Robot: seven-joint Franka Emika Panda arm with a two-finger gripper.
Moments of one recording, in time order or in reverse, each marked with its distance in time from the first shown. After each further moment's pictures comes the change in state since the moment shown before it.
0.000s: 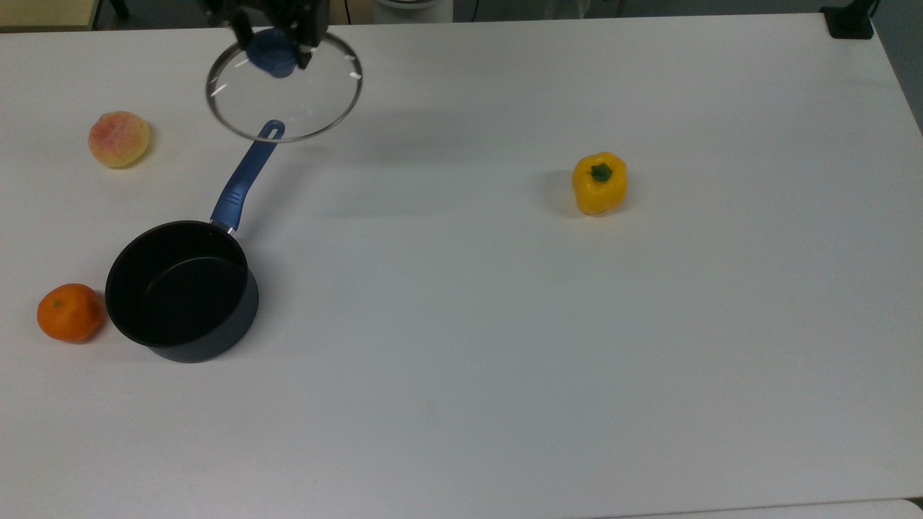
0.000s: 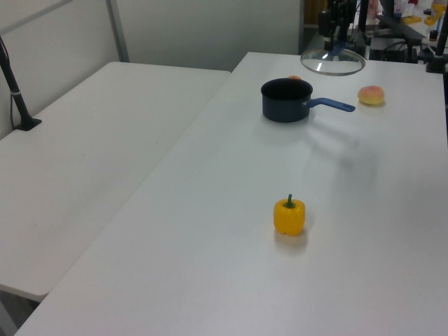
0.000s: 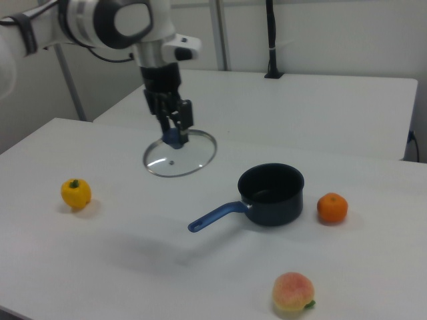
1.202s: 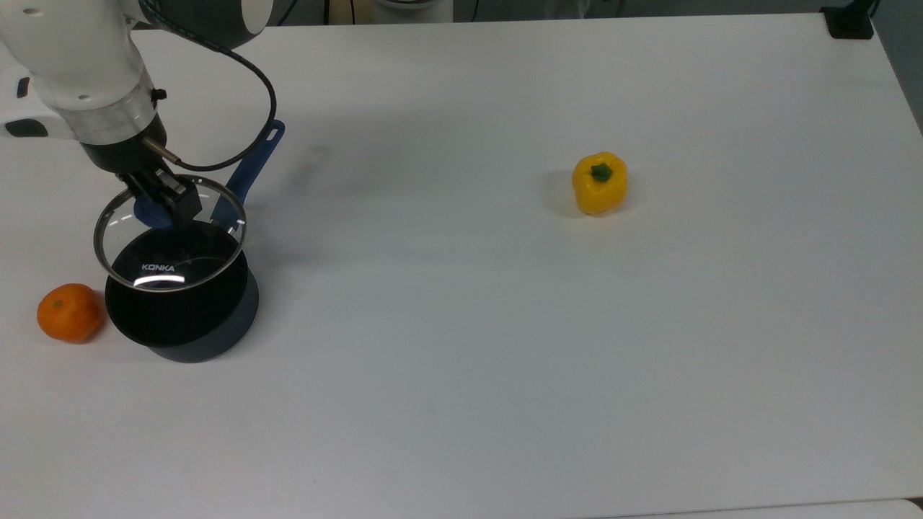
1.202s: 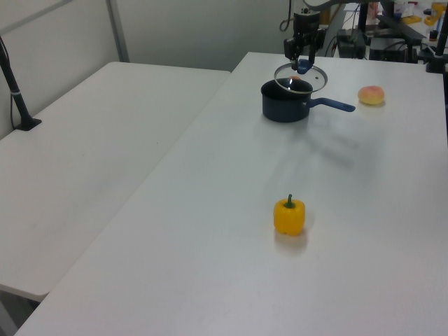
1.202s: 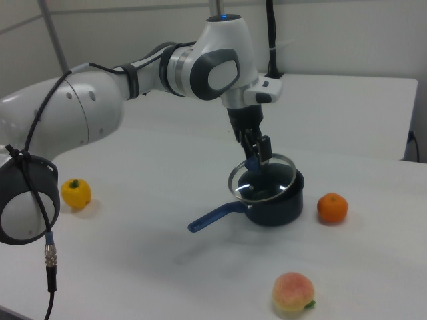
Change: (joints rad) arm -0.085 0.461 -0.086 0.363 0.000 0.194 0.128
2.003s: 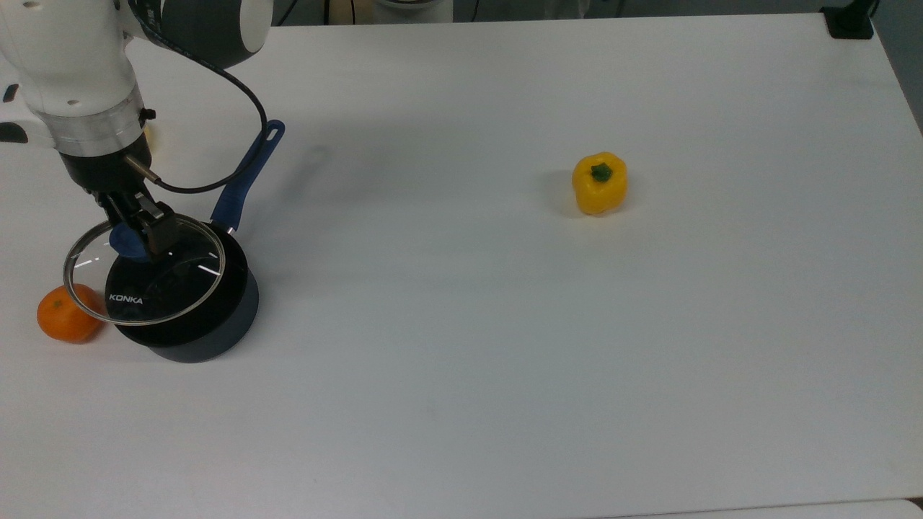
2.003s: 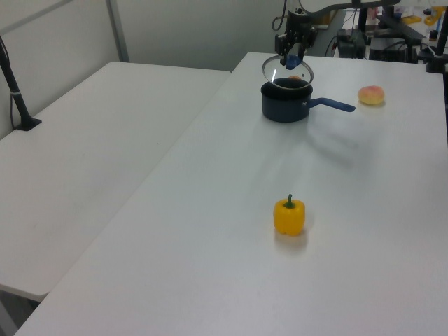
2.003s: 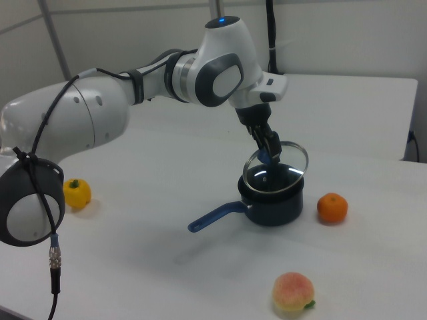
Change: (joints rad) arm -0.005 0.025 0.000 0.002 0.000 0.161 0.064
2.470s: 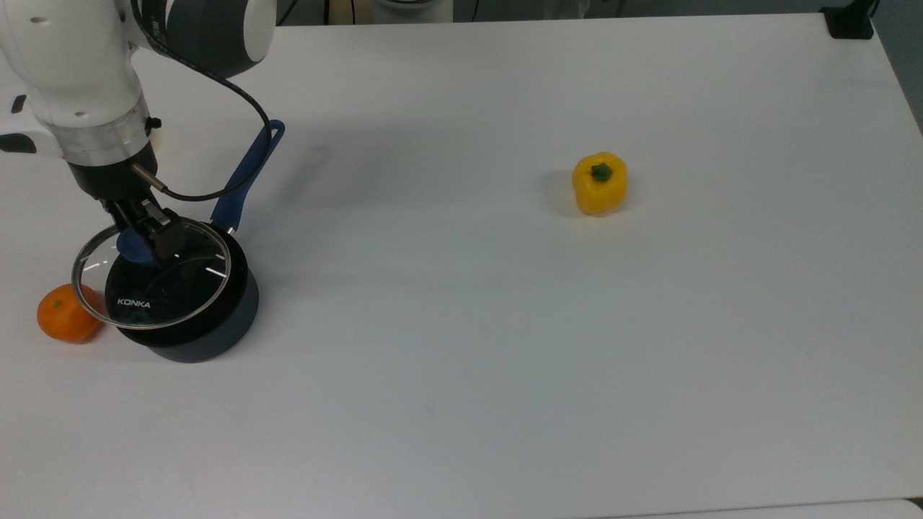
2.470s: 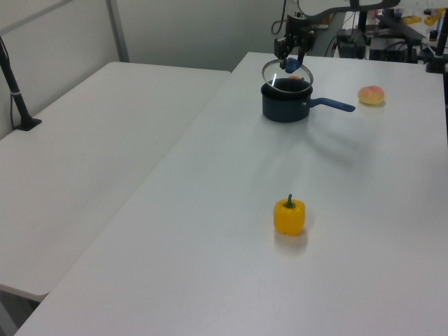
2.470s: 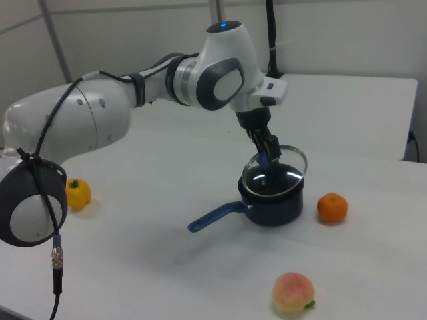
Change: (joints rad) arm 0.000 0.013 0.005 -0.002 0.000 0.000 0.000
